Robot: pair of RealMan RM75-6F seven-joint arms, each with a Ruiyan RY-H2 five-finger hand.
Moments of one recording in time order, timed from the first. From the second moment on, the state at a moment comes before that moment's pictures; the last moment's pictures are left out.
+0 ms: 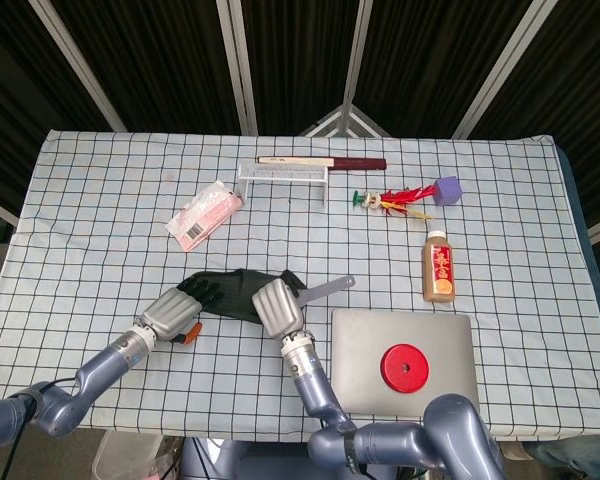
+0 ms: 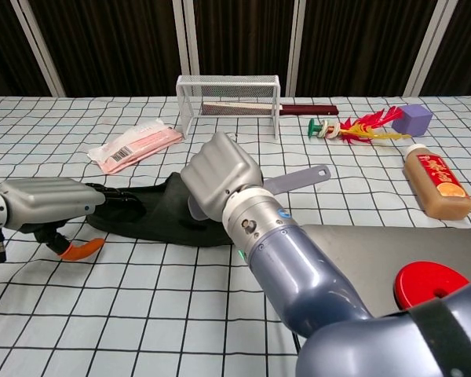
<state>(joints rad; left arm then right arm) -0.74 -1.42 0.03 -1.44 1.30 0.70 0.24 1.02 -2.22 0.27 -1.12 -0.91 1.26 -1.48</state>
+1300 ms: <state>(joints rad) -0.70 -1.34 0.07 -1.53 1.34 0.81 0.29 0.96 -2.11 0.34 -1.26 -0.96 1.38 -1.55</state>
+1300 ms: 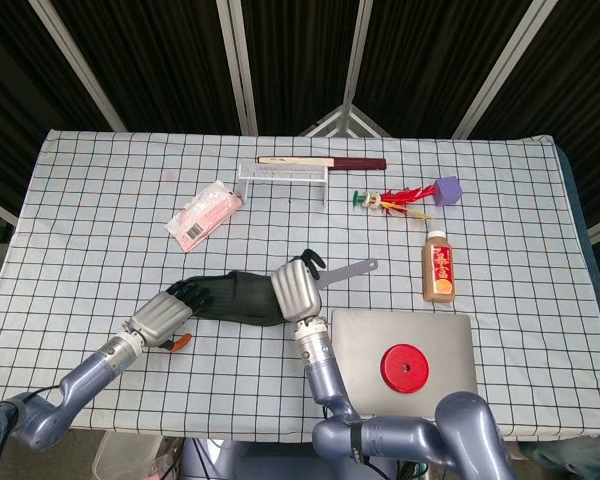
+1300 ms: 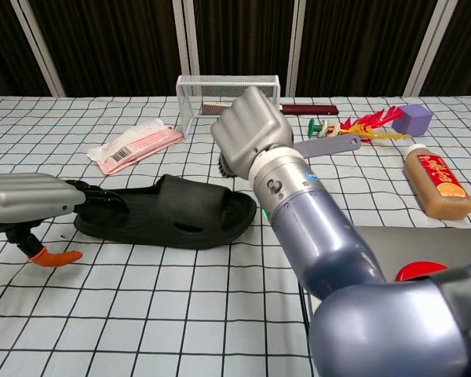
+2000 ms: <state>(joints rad) -0.44 -1.15 0.14 -1.53 1.74 1.47 -0.16 0.73 -1.69 0.38 -1.57 -0.82 1.36 -1.19</state>
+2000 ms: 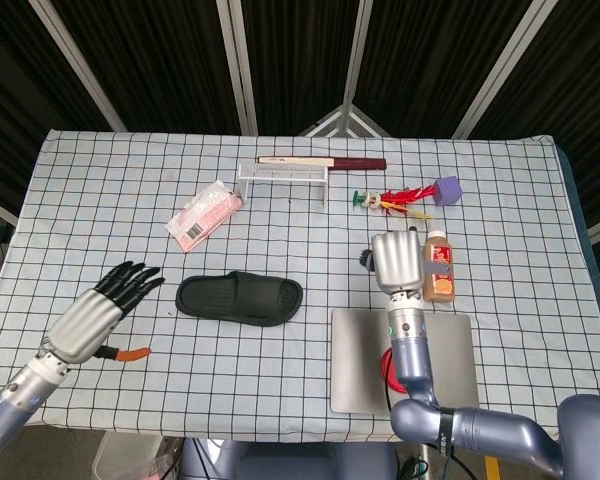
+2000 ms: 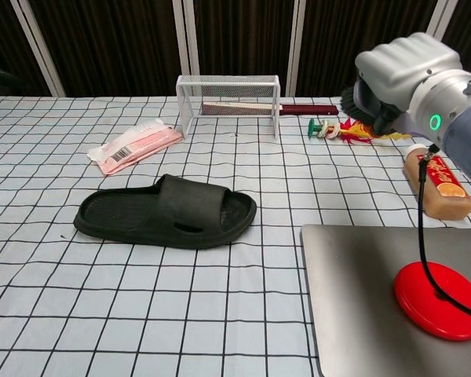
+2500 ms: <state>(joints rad) -0.31 -1.17 0.06 -1.49 1.51 1.48 -0.04 0.73 -1.79 0.27 -1.25 -0.76 1.21 -1.06</state>
